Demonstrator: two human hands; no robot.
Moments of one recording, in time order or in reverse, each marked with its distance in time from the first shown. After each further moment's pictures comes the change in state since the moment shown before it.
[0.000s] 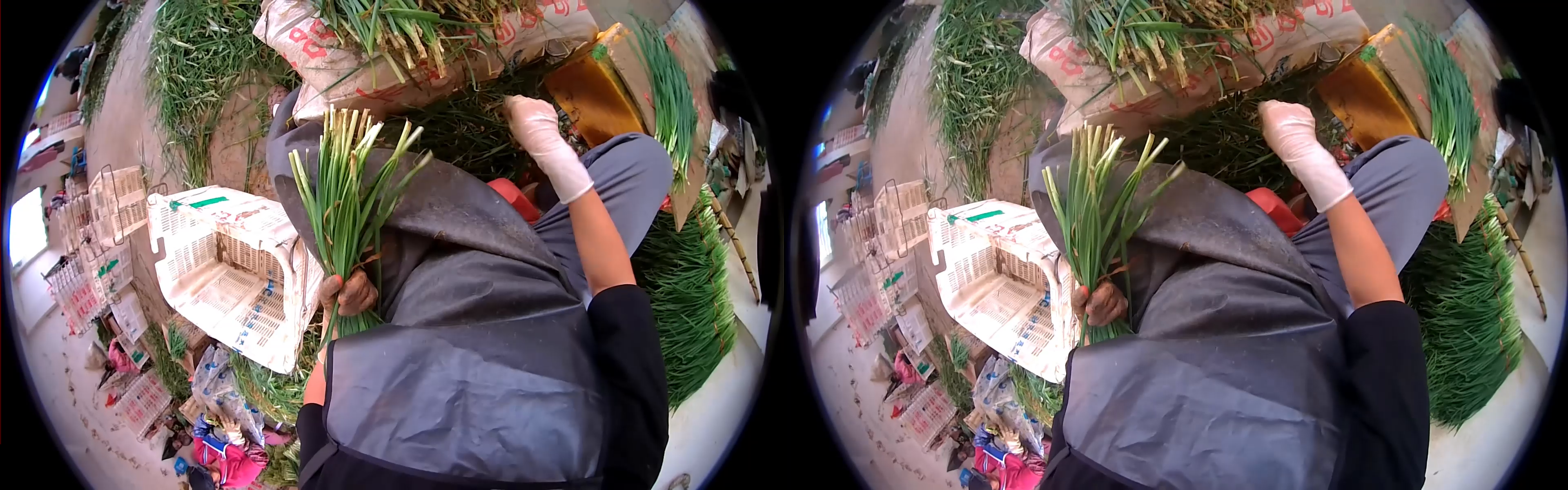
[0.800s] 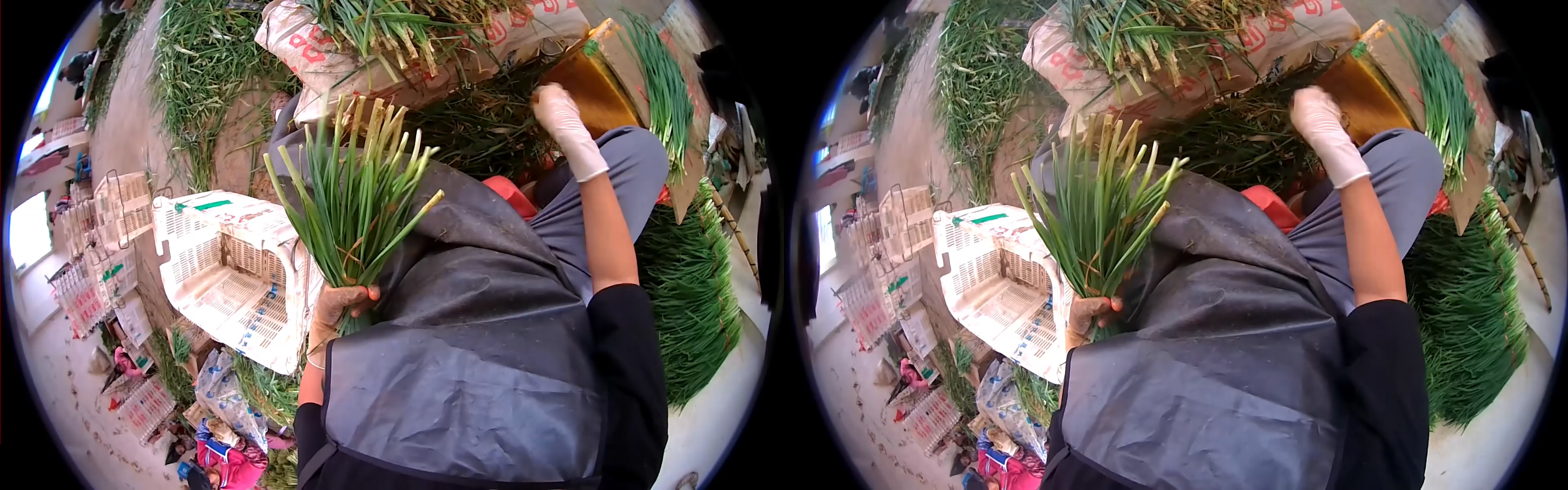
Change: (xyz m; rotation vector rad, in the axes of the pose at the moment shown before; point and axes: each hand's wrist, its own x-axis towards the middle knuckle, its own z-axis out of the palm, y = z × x) left_hand 0.001 0.007 0.066 0.576 0.562 -0.130; right_hand 0.004 0.044 -0.018 0.174 -0.063 0.341
